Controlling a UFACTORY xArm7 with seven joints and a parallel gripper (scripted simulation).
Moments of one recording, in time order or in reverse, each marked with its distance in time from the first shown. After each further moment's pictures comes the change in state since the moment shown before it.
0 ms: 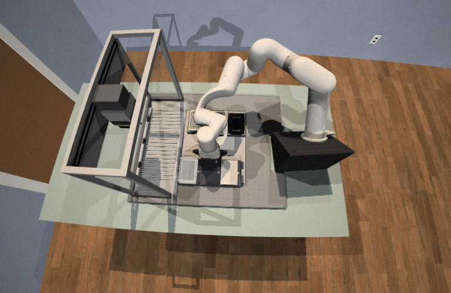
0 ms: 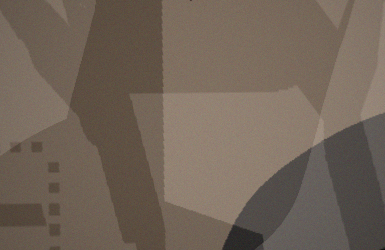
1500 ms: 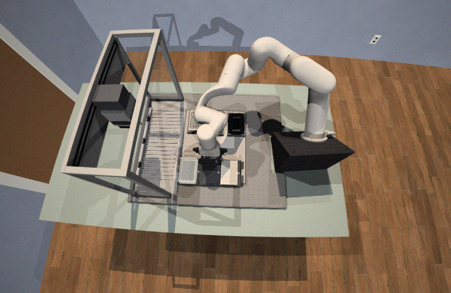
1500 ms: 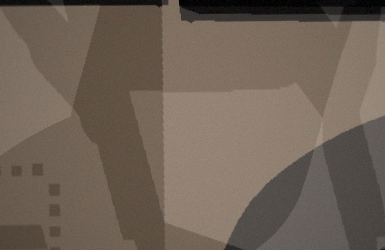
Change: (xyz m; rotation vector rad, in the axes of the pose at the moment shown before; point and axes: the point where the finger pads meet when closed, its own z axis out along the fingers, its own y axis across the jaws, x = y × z) arm 0.009 0.000 -0.001 0.000 0.000 0.000
